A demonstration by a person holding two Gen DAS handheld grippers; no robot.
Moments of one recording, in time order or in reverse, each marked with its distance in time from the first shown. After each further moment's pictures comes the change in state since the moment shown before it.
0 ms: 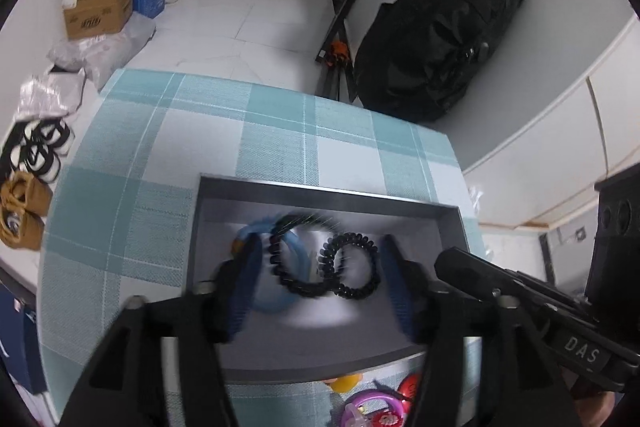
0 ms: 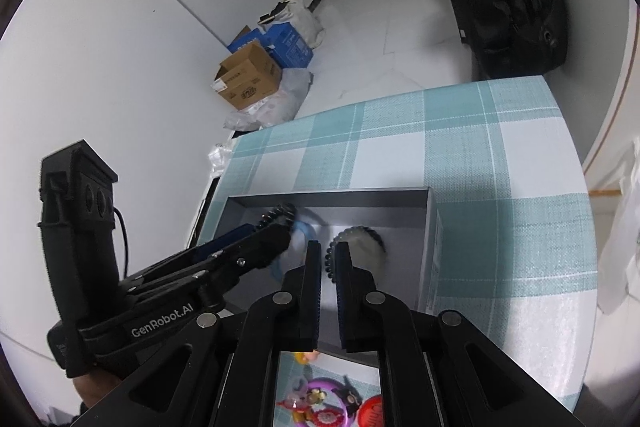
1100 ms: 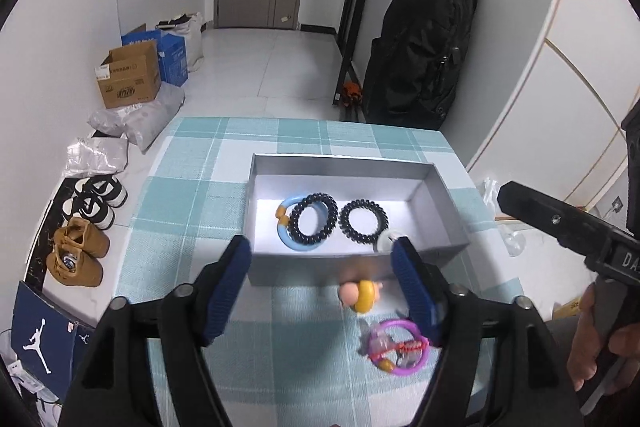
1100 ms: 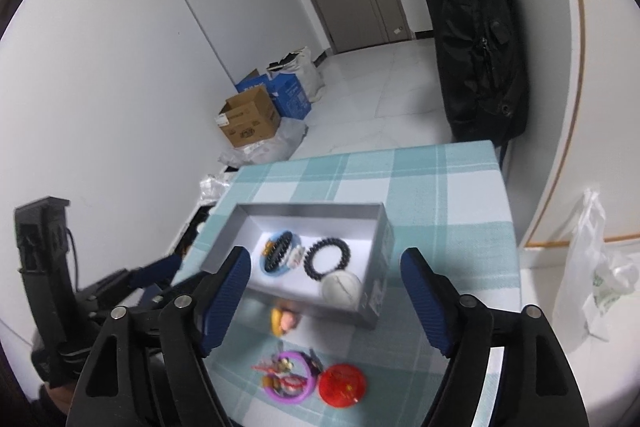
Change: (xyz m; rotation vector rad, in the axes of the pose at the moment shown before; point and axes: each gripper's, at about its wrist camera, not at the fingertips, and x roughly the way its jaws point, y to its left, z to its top) left arm -0.067 -0.028 -0.064 0.190 -0.197 0.169; right arm -0.077 0.008 -0.043 -0.157 -0.227 -0.093
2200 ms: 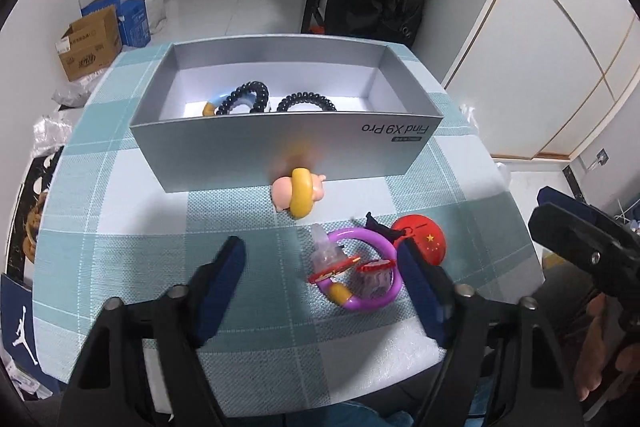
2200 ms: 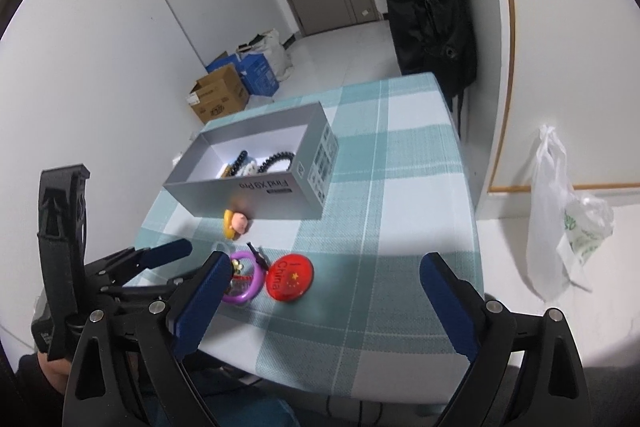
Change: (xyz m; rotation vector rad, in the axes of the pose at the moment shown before) left arm 0.036 -0.029 -0.051 0.053 0.188 -0.085; right arm -0.028 -0.029 -0.079 0.052 0.060 -0.090
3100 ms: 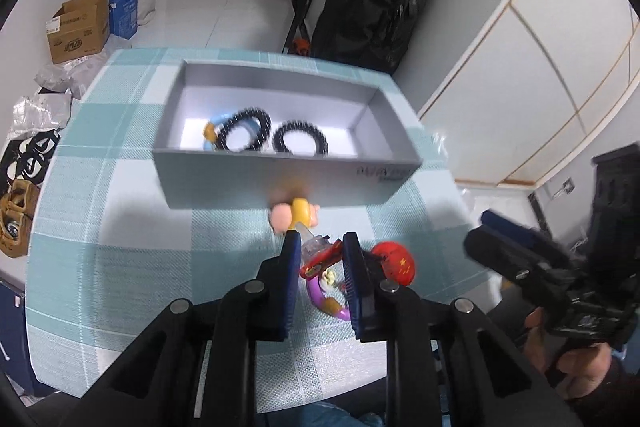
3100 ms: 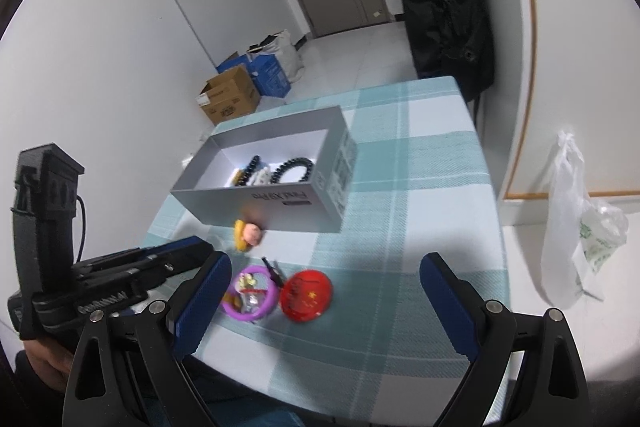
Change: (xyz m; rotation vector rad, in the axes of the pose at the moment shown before) left arm -0.028 0.025 0.015 -0.086 -0.048 -0.165; right arm 0.017 0.012 0.009 -0.013 -0.012 0.047
